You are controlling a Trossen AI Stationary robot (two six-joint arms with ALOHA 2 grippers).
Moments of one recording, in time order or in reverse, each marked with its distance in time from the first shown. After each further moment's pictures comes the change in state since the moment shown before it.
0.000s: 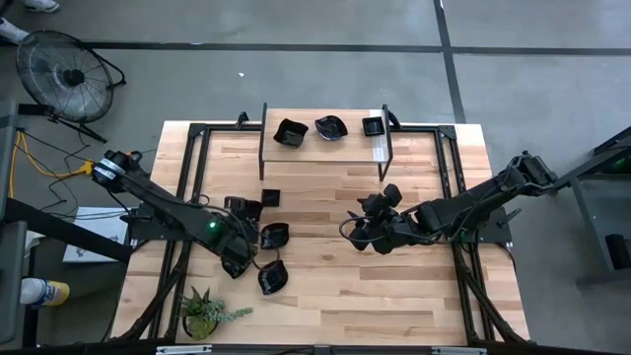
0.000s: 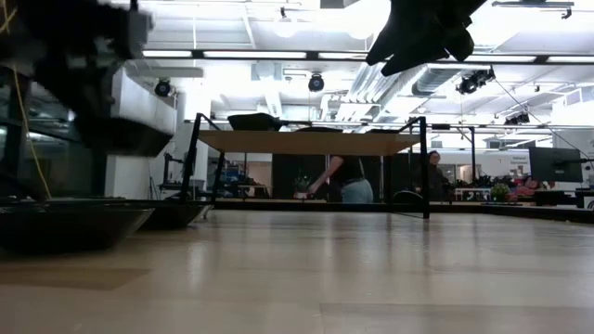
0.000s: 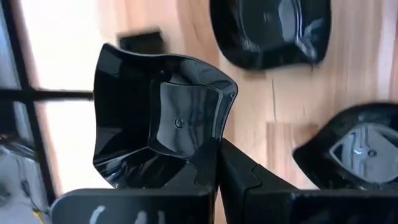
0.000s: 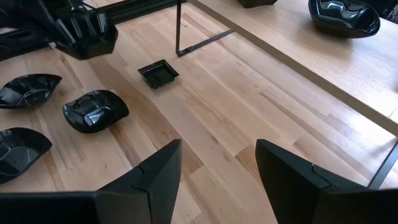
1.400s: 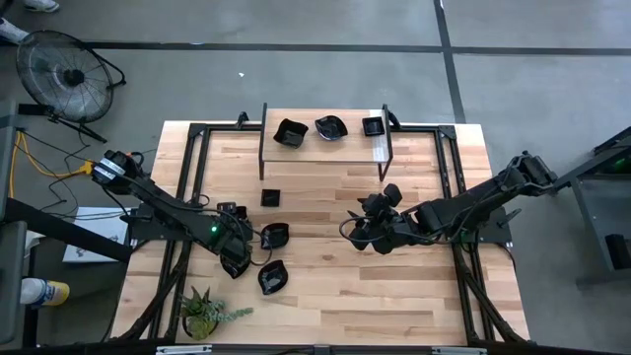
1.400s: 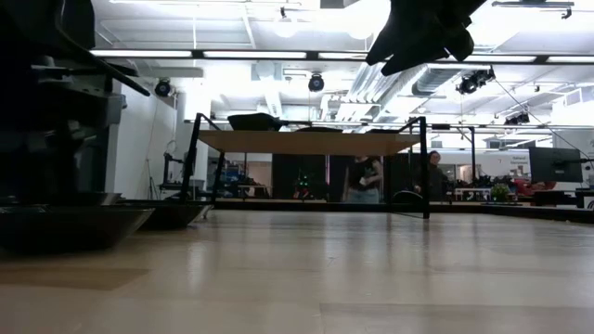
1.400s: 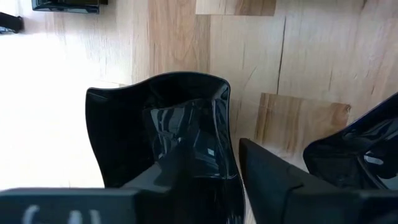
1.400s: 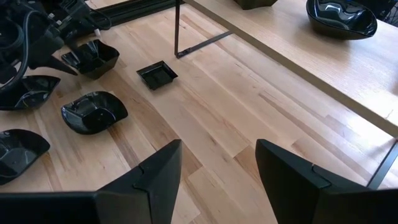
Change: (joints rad) left arm 0.000 0.000 -0.317 0.291 0.088 -0.182; right arm 0.000 0.000 0.000 0.000 0.007 0.000
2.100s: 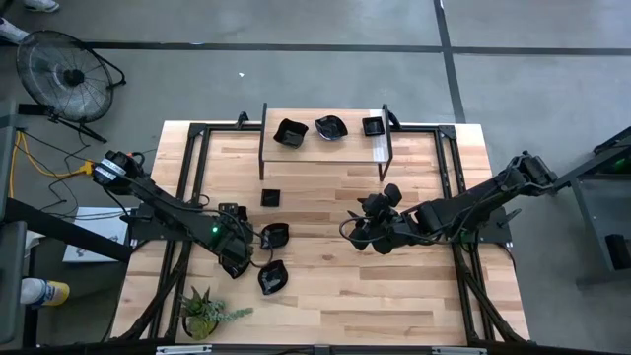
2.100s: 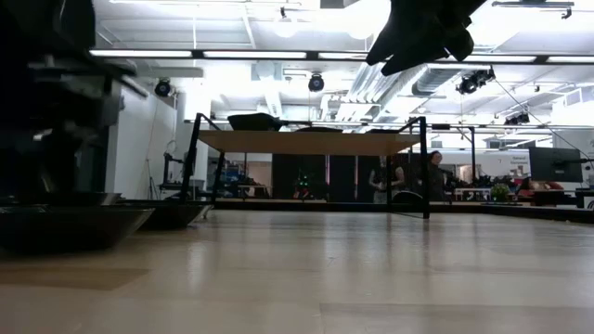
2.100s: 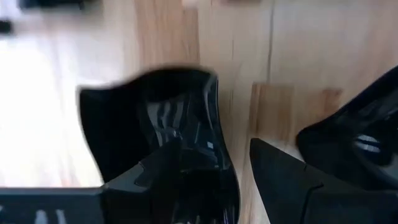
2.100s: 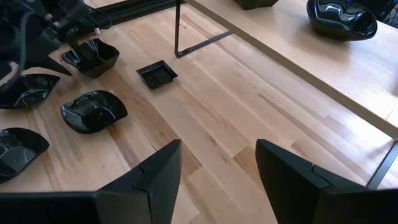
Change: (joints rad) left arm 0.000 0.010 0.019 -0.028 0.030 0.046; right arm 0.000 0.000 0.000 0.000 0.000 -0.008
